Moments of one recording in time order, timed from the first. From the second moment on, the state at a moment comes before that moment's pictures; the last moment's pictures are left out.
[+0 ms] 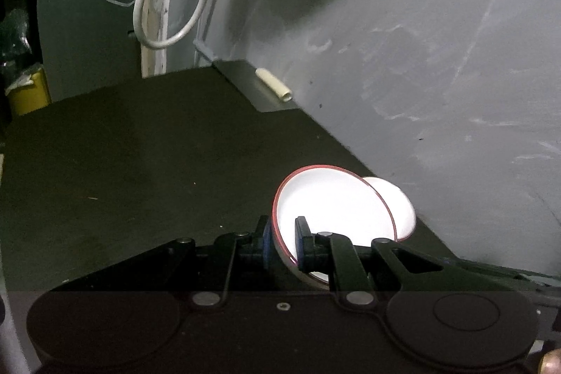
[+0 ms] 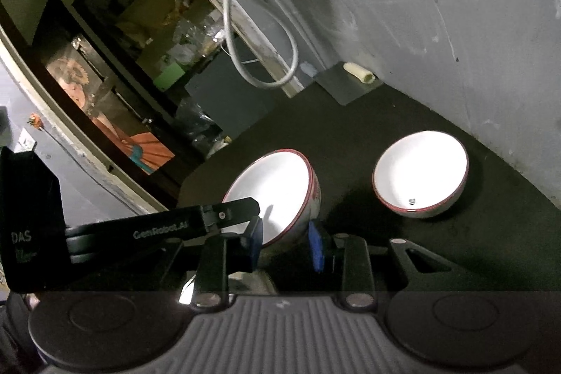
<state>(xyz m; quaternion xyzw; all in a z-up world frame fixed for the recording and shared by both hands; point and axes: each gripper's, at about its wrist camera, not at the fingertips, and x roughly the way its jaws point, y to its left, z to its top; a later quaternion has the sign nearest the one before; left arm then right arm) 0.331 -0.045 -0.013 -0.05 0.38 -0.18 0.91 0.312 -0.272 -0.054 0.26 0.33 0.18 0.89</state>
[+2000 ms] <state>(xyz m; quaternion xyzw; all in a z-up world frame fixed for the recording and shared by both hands) 0.089 0.020 -0.045 -0.11 0.47 -0.13 0.87 0.120 -0.196 -0.046 0.13 0.47 0.23 0.84</state>
